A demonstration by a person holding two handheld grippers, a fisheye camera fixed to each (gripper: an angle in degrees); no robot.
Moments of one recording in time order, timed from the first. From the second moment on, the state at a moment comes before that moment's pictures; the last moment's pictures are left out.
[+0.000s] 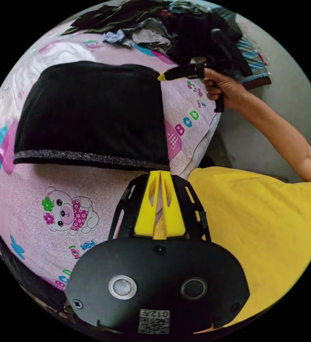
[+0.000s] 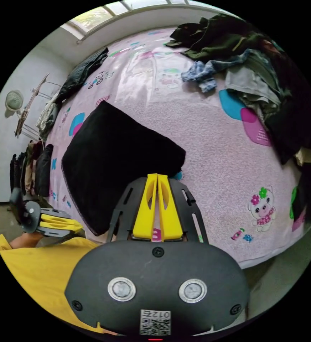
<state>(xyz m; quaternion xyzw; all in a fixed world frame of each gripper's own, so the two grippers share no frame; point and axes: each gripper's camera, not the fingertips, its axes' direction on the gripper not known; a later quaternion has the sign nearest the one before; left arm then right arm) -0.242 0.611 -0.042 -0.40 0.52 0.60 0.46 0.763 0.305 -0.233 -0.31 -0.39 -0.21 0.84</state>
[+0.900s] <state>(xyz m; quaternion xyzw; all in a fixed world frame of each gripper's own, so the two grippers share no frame) -0.269 0.673 -0.119 -0.27 0.39 0.48 0.74 0.713 0.325 -0.257 -0.19 -0.41 -0.46 0.77</state>
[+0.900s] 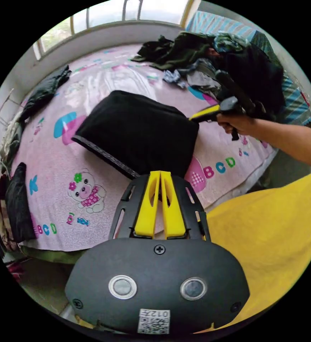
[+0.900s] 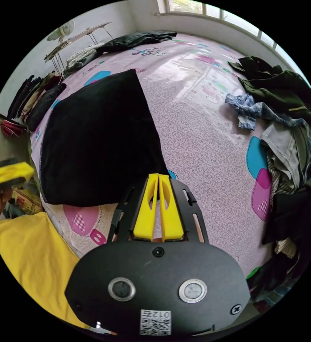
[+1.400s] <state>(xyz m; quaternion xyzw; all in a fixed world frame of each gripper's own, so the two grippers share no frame) -0.244 0.670 -0.050 -0.32 0.31 0.40 0.80 0.695 0.307 -0.268 -0.25 -0.42 -0.46 0.74</state>
